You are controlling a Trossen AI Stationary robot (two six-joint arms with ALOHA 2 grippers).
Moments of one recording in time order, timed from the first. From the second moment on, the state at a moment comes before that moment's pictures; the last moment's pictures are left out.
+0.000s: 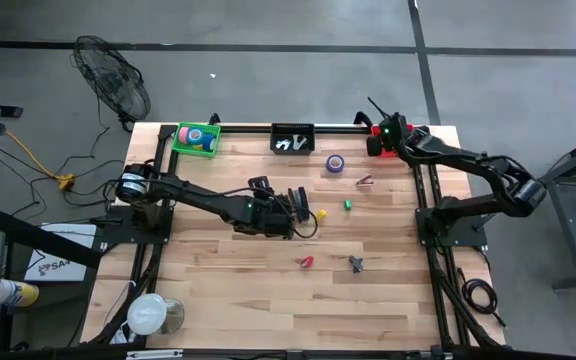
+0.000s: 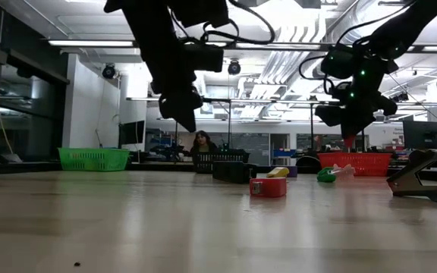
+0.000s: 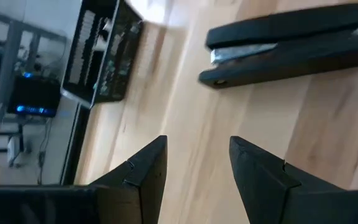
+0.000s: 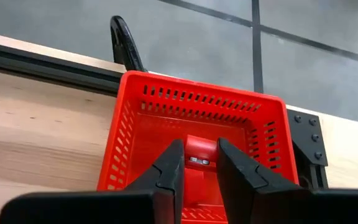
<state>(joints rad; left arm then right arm) -0.14 1.83 1.31 -0.72 -0.79 -0.22 -0.85 1.26 0.66 -0.31 0.54 0.34</state>
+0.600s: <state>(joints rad) -0.14 1.83 1.31 -0.59 -0.61 -0.07 -0.86 1.26 0.66 -0.32 0.49 0.36</state>
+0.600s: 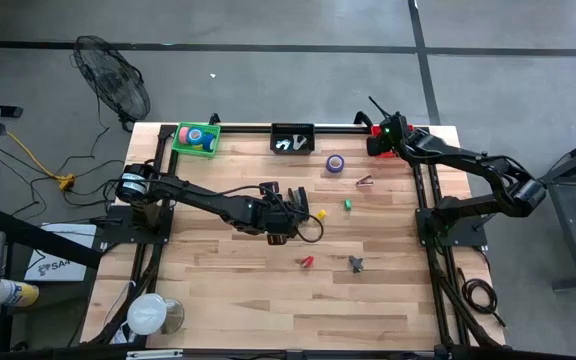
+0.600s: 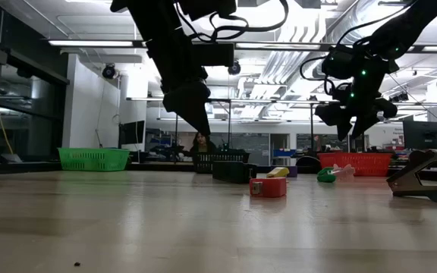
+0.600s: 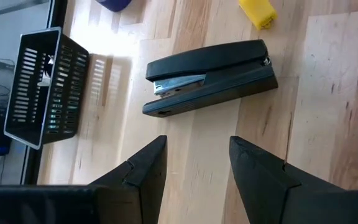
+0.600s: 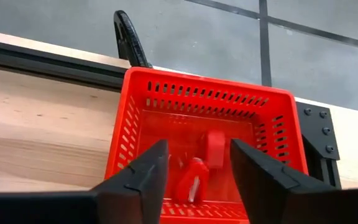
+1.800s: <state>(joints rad) -0.01 1.03 0.48 0.10 -0.11 -0.08 -0.60 0.95 0.66 -0.33 0.19 0.18</state>
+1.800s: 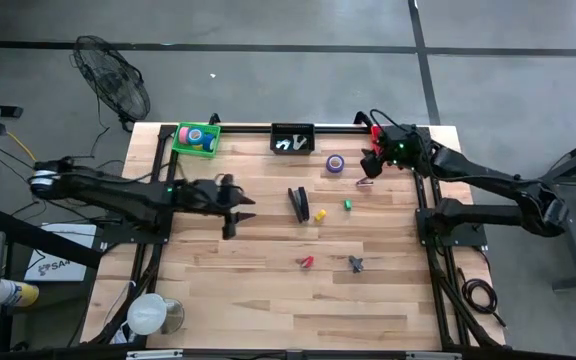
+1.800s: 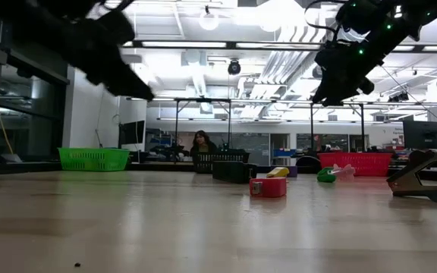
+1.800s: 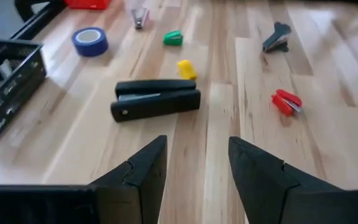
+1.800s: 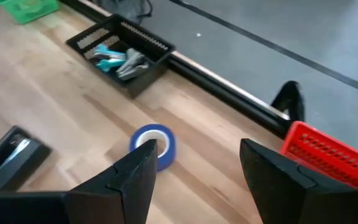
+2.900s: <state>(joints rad) -0.01 0.27 0.11 0.10 -0.11 -0.08 0.10 1.06 0.66 -0.17 0.10 -0.01</state>
